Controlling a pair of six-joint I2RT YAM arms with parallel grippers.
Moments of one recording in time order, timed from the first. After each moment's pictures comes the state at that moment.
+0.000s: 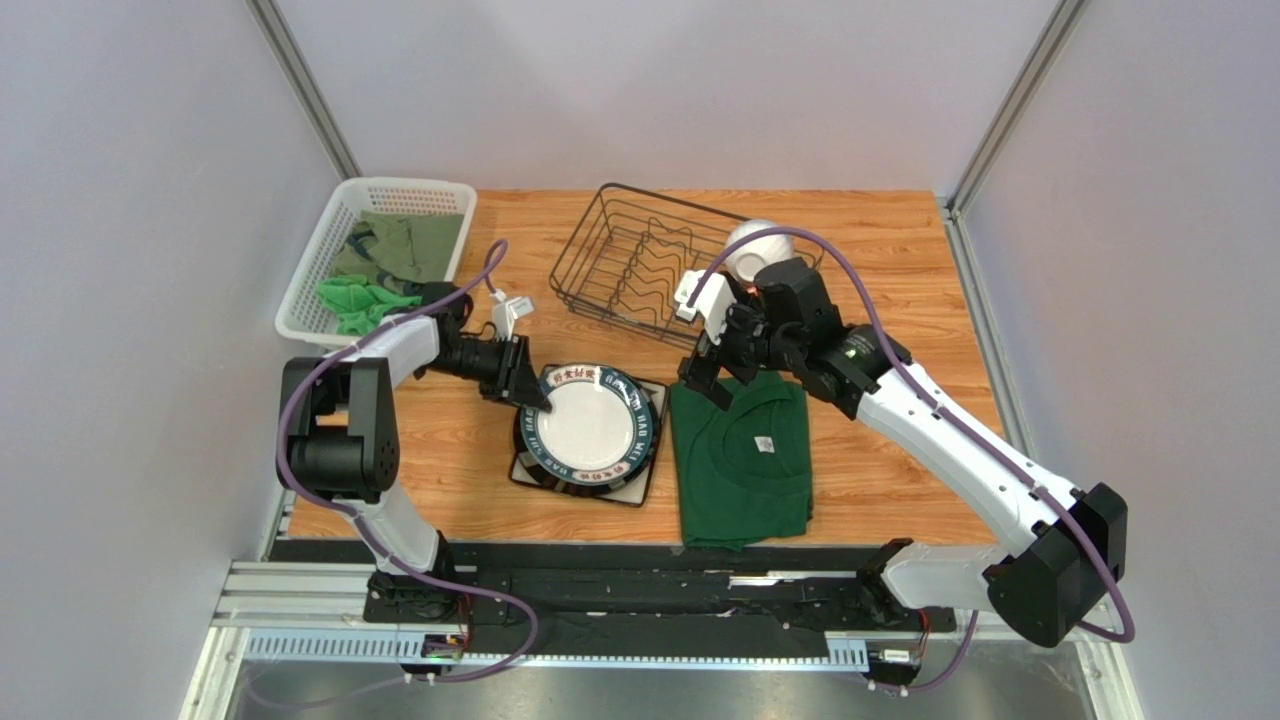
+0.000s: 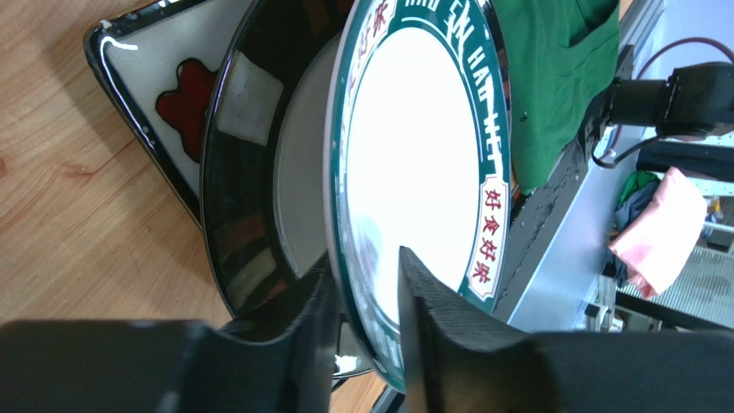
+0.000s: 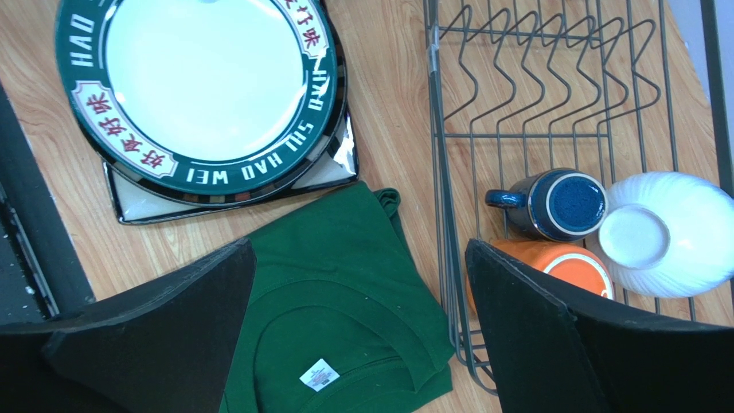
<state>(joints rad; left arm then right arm) -0.01 1.70 1.01 -0.71 0.93 0.28 0.64 1.26 1.16 -0.51 -0.30 -0.47</state>
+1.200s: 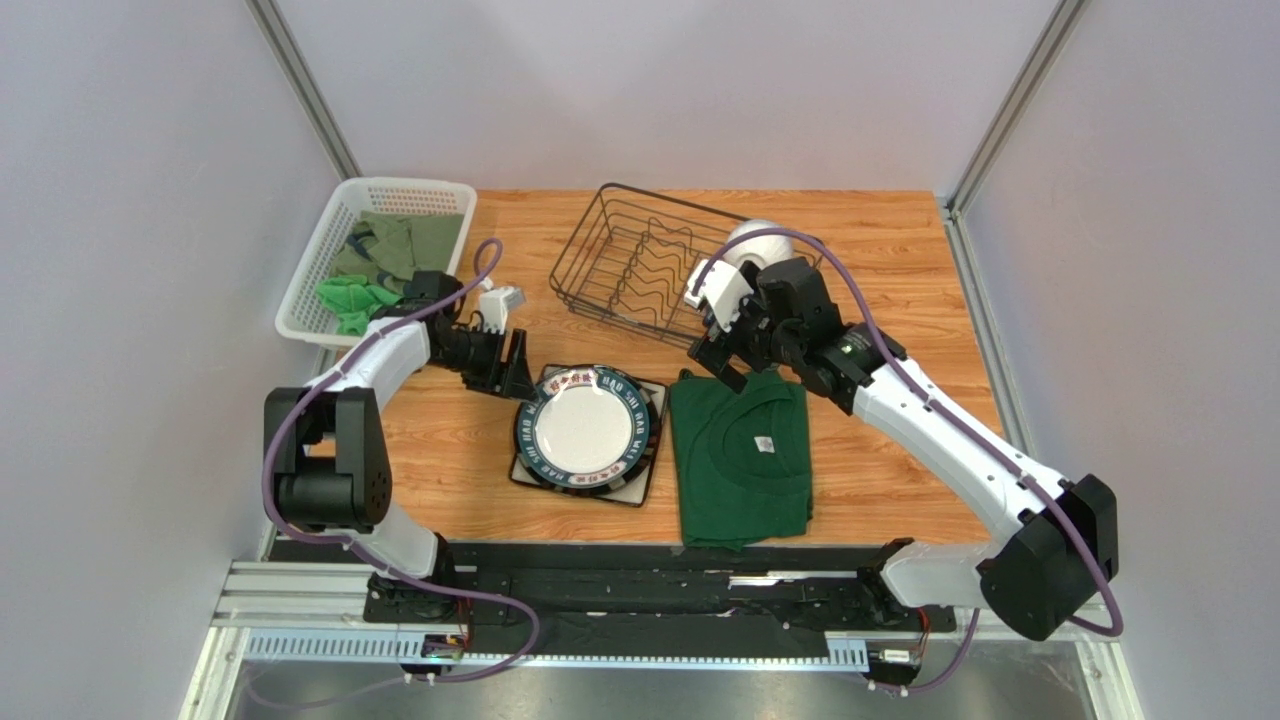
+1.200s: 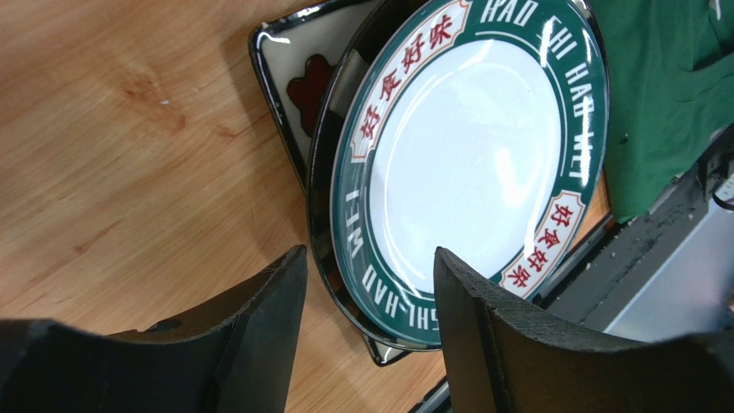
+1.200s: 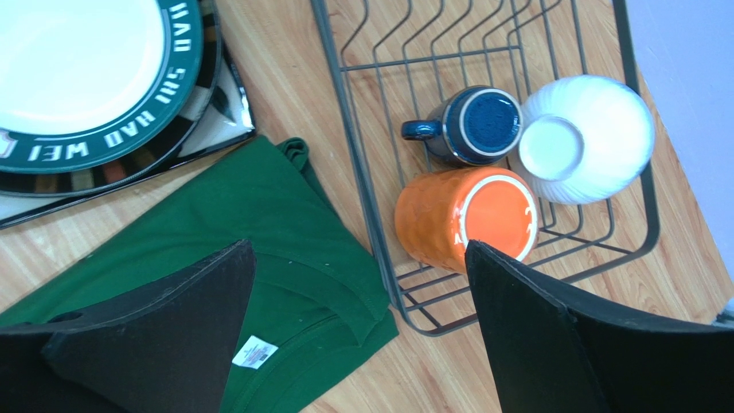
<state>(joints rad) -0.01 1.58 1.01 -0.69 0.69 0.25 0.60 1.27 1.11 -0.47 -0.07 -0.49</state>
